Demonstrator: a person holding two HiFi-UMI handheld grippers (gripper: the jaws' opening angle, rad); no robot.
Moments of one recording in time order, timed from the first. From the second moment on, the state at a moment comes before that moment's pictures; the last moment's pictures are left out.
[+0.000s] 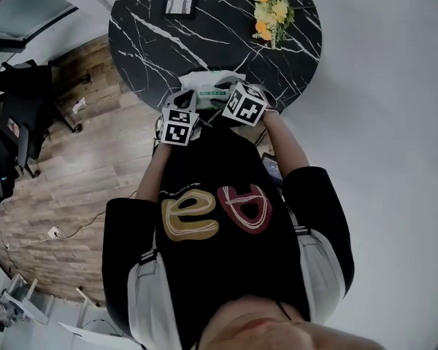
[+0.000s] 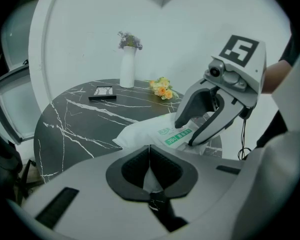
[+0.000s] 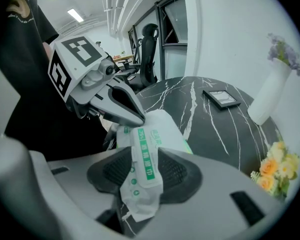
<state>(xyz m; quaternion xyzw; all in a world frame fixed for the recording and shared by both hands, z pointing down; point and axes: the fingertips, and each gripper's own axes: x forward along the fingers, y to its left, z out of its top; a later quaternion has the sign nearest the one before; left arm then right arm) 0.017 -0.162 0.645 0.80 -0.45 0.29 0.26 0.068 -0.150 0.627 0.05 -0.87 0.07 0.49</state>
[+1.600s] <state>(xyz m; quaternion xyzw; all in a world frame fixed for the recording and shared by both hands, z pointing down) 0.018 -0.174 0.632 0.81 -0.46 0.27 0.25 0.065 -0.153 0.591 0.03 -0.87 -0.01 0.49</state>
